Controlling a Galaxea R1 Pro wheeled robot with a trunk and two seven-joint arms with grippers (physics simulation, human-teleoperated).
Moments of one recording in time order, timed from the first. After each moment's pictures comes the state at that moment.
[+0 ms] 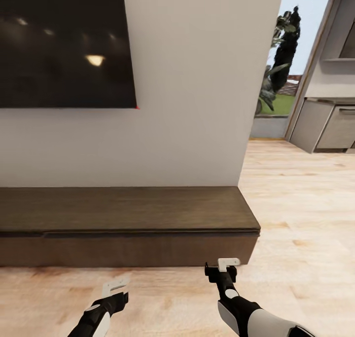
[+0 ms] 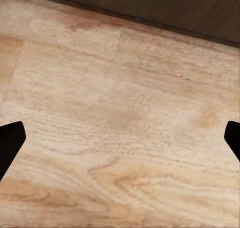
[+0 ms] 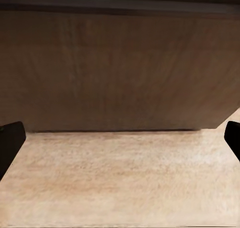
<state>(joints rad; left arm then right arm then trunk) -0.30 -0.01 -0.03 -0.76 0.27 0.29 0.20 -0.66 0.10 0.81 -0.12 -0.68 -0.37 -0.28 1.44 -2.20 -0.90</state>
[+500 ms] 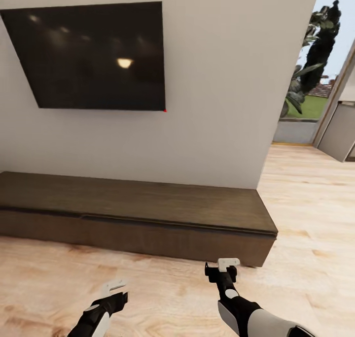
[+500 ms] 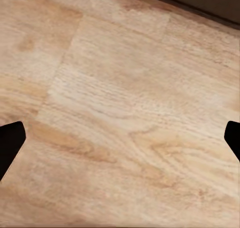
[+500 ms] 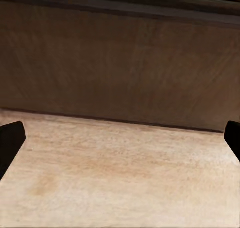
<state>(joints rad) -0.30 -0.01 -0.03 -0.76 0.27 0.29 0.20 -0.66 0.10 0.81 -0.12 -0.68 -0.37 -0.28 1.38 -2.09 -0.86</state>
